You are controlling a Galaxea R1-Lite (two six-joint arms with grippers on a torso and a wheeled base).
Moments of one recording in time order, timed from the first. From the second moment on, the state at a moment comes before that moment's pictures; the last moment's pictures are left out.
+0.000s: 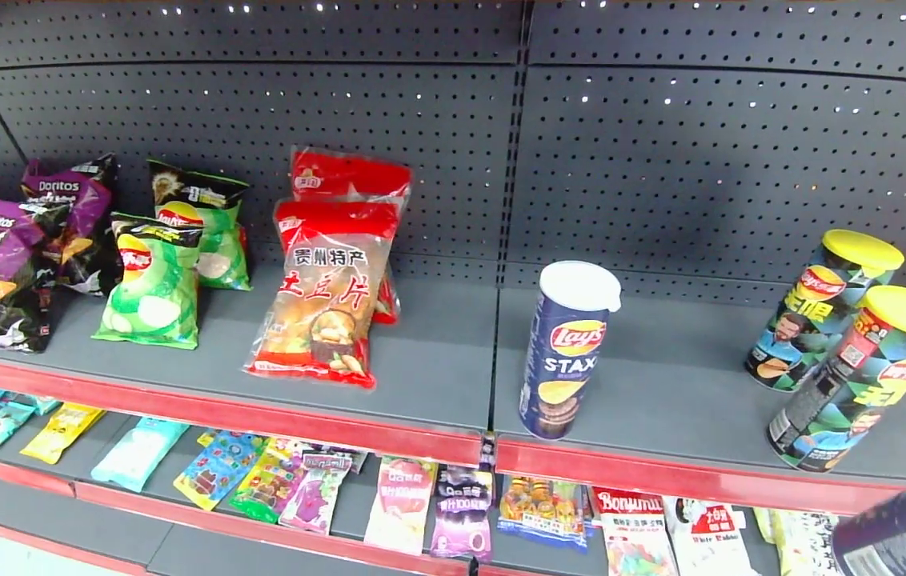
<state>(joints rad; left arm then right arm) -0.13 0.11 -0.25 0.37 -0.02 0.19 0.07 0.52 -0.47 0.11 0.18 -0.19</state>
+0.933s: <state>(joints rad) -0.13 0.10 -0.19 0.34 0.01 0.13 0.36 1.37 -0.93 -0.26 0.24 -0.23</state>
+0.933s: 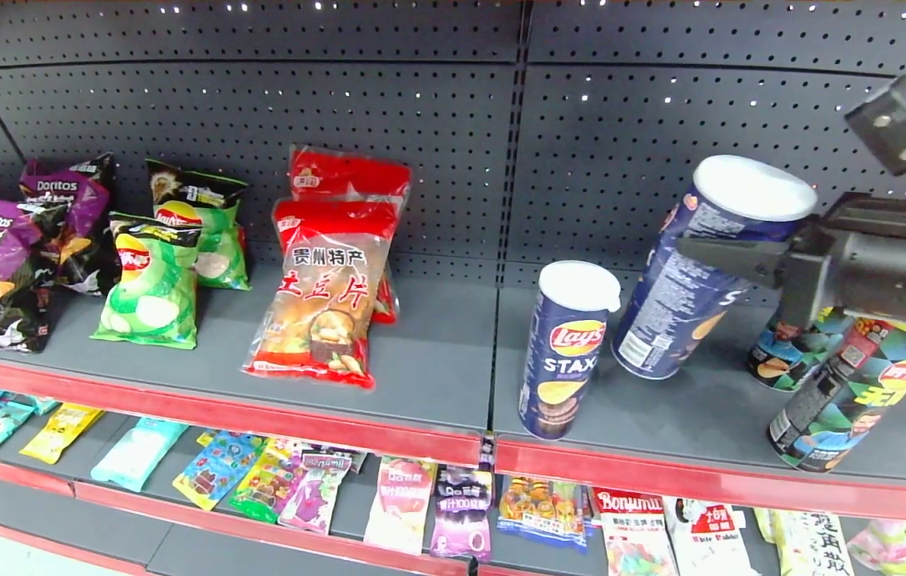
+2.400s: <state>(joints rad) -0.13 0.10 -0.17 0.31 0.01 0.13 0.37 2.01 -1.31 -0.43 0.20 -0.20</state>
